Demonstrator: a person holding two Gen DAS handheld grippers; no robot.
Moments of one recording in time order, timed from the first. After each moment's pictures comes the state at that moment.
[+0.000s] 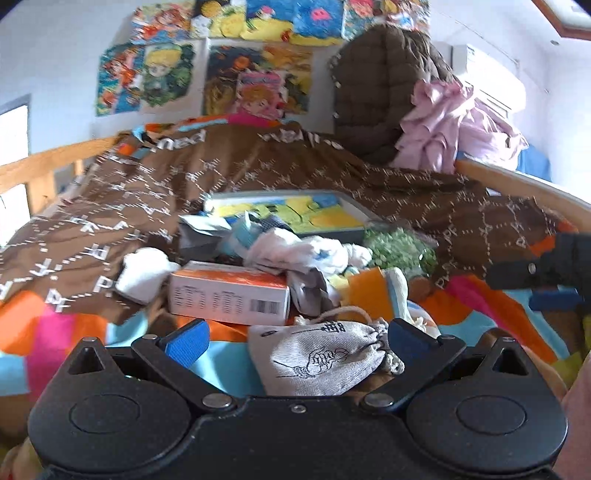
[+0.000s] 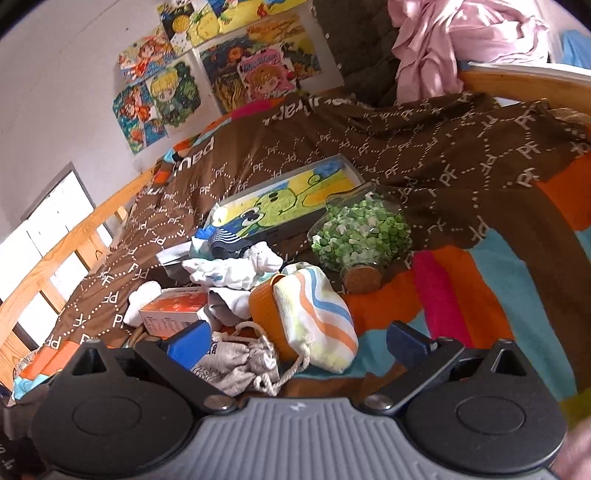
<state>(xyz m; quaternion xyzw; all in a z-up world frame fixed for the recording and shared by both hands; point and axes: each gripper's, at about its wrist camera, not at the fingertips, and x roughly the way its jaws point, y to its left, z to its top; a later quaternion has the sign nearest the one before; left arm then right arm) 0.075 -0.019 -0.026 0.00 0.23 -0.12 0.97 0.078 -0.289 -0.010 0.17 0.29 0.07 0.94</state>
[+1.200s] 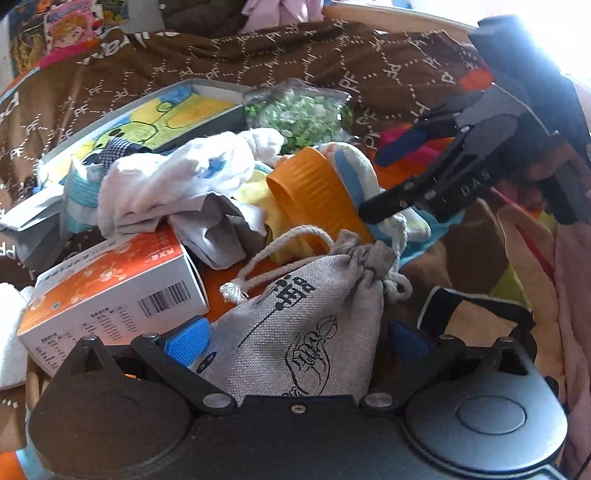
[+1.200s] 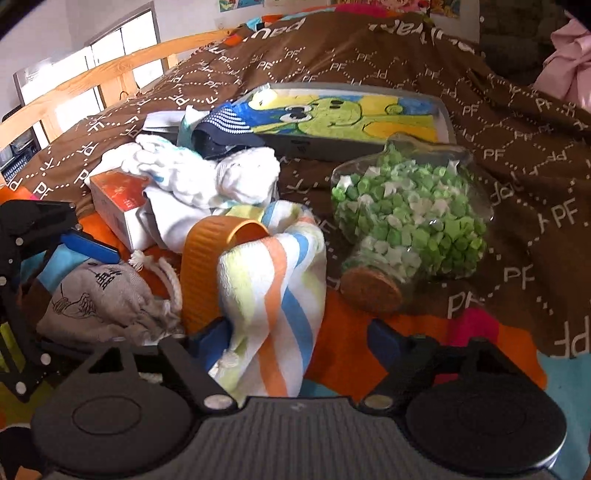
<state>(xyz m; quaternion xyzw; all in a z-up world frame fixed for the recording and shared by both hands) 0.194 -0.046 -0.075 0.17 0.39 -0.35 0.84 0.208 -0.289 -0.072 -0.06 0.40 0.21 0.89</state>
